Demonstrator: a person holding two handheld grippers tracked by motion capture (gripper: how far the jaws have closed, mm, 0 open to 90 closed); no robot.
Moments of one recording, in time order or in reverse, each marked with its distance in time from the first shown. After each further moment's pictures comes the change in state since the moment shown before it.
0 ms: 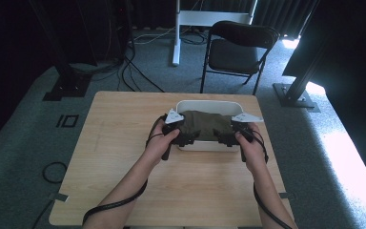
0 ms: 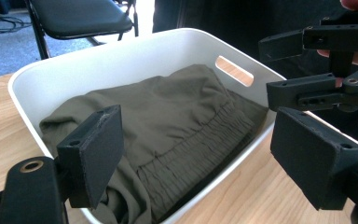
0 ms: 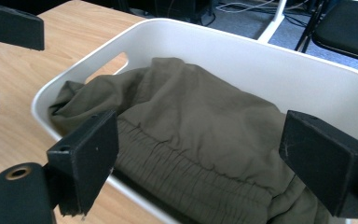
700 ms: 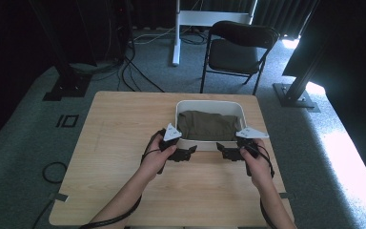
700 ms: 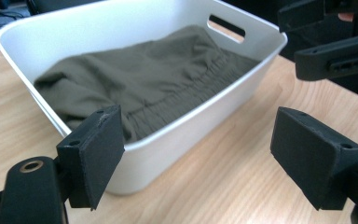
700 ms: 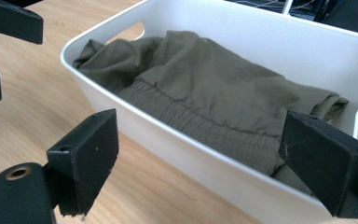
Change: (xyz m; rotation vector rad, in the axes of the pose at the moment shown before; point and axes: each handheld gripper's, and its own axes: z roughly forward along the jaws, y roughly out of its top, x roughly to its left) left arm -0.018 -0.040 -0.016 0.062 0.019 0.071; right arm 0.011 -0.038 -0.026 0.000 0.015 -0.035
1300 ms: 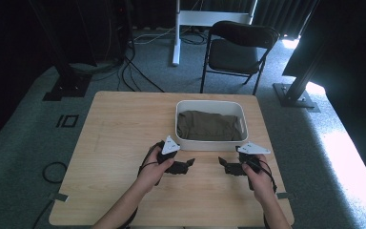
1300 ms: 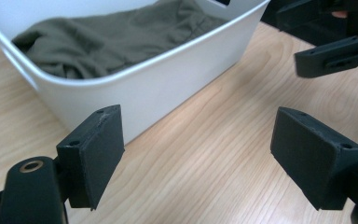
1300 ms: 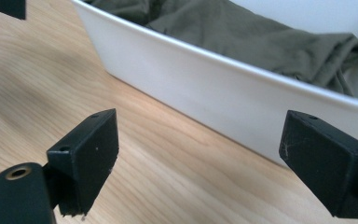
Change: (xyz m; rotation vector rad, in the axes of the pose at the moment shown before) left arm -0.011 -0.033 -0.008 0.045 -0.018 0.020; right arm 0.006 -0.049 -0.008 0.030 0.006 0.005
